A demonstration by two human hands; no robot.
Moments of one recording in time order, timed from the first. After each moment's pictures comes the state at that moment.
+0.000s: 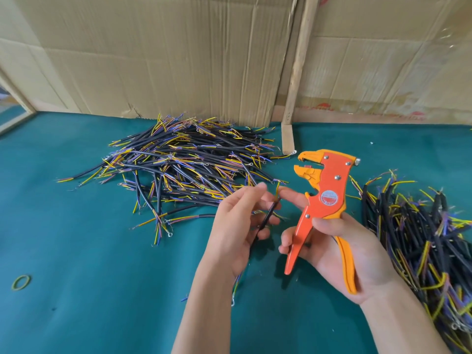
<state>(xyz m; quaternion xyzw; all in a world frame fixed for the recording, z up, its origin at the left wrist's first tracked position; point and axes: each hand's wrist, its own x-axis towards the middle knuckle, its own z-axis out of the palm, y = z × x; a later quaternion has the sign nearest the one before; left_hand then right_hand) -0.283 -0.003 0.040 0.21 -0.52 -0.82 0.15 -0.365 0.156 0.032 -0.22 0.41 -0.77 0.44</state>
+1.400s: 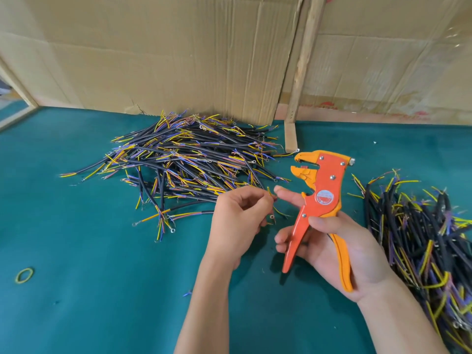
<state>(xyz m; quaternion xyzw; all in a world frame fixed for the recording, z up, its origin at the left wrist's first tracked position) -0.282 -0.009 0.029 0.21 -0.67 -0.68 0.24 -0.358 0.150 0.038 -0.22 0.43 -0.75 0.45</state>
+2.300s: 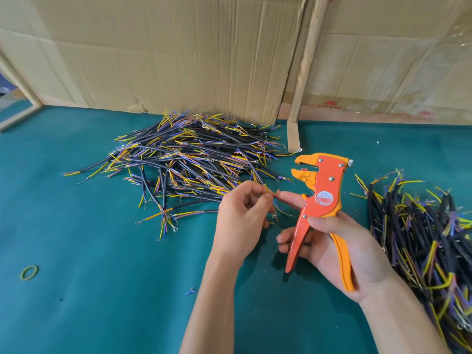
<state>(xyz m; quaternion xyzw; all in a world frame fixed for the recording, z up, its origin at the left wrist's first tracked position) -0.285 -0.008 0.027 0.23 -0.69 -0.64 0.25 -0.358 0.149 0.037 -0.20 0.44 -0.75 0.44</state>
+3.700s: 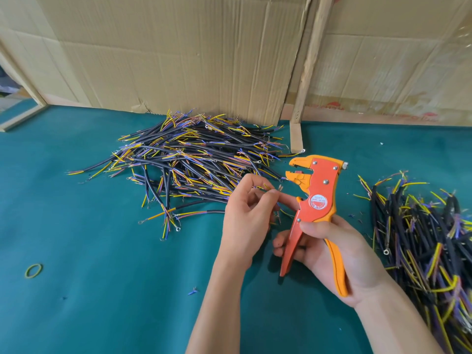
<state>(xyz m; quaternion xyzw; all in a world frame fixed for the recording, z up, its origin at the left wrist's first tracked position) -0.288 -0.001 0.028 0.19 -0.65 -0.68 0.27 -0.348 0.139 0.037 -0.19 0.44 -0.75 0.45</state>
